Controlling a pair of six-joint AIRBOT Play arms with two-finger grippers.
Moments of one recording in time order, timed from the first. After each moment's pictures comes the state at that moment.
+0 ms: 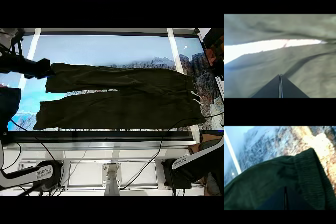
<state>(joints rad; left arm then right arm) 0.13 -1.34 1.51 1.11 -1.35 -1.48 -0.67 -1.94 2.03 -0.95 1.26 1.45</state>
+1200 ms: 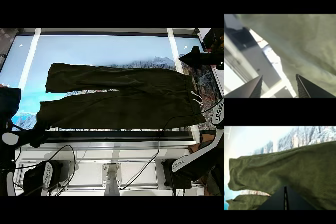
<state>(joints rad) 0.44 -0.51 0.32 1.20 -1.03 -2.09 -0.45 -1.91 1.99 -0.66 1.36 1.31</state>
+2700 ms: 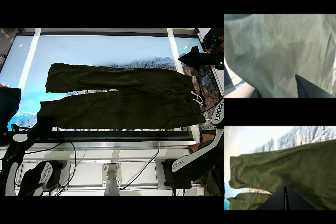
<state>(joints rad) 0.46 -0.78 0.16 0.79 -0.46 -1.88 -0.44 -1.91 1.99 -0.66 1.37 1.31</state>
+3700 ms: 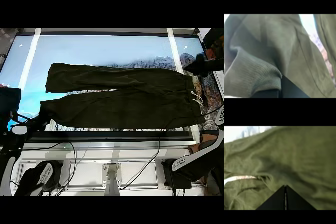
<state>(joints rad) 0.31 -0.82 0.29 0.75 -0.40 -1.64 -0.54 -1.90 1.99 -0.80 1.53 1.36</state>
